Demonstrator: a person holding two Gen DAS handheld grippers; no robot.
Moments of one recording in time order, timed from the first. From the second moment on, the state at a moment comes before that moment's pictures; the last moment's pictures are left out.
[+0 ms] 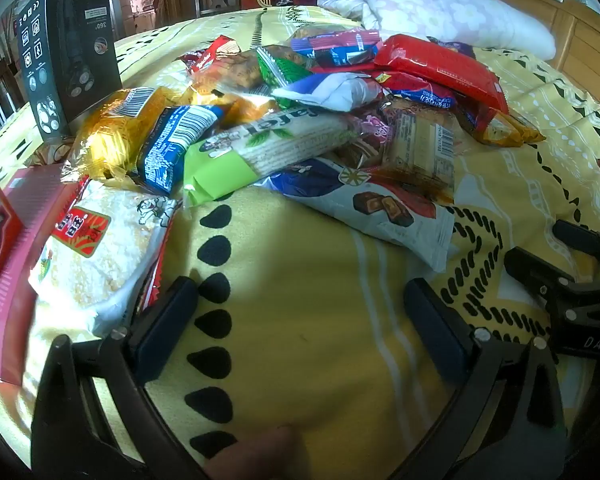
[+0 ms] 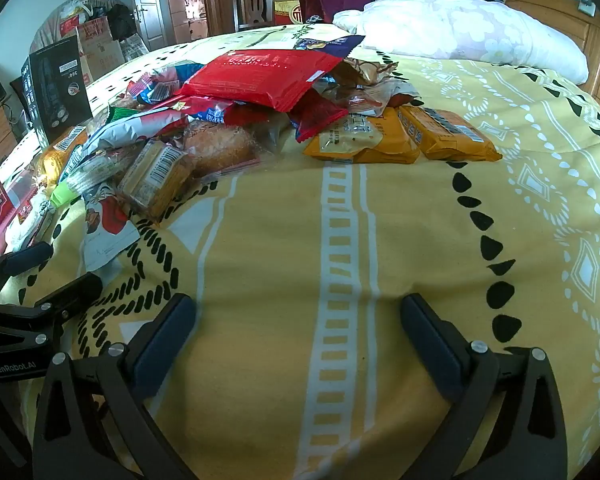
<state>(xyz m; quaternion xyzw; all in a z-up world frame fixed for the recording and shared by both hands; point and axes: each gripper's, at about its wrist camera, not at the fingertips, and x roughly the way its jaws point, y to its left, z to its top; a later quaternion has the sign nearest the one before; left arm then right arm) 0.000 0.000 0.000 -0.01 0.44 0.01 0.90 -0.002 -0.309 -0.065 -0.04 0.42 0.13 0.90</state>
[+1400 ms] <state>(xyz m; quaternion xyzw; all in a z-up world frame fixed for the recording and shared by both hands) -0.002 0.000 0.005 -0.01 0.45 0.00 0.89 -0.002 -0.309 -0.064 -0.04 0.42 0.13 0.90</state>
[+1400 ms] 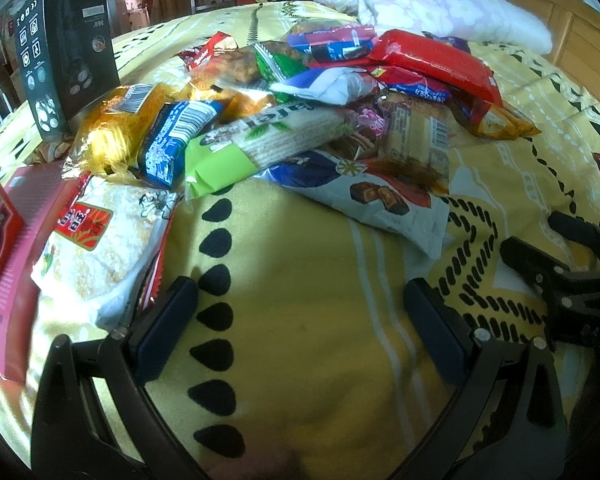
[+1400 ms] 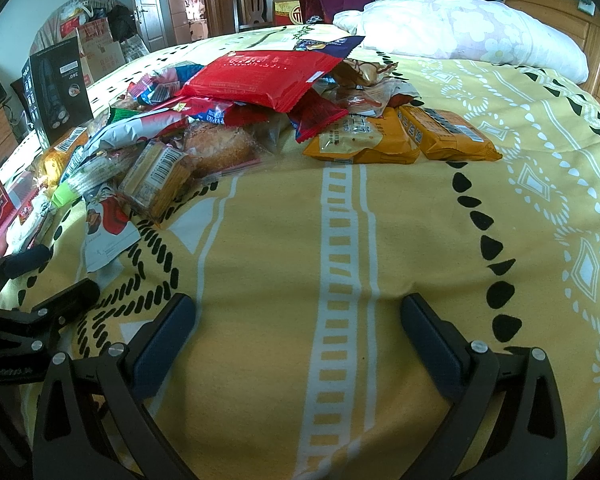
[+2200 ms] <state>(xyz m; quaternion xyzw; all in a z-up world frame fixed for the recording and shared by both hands) -0.056 0.057 0.080 -0.10 0.44 -0.11 0.88 0.113 -0.234 0.019 -0.30 0.39 0.25 0.83</state>
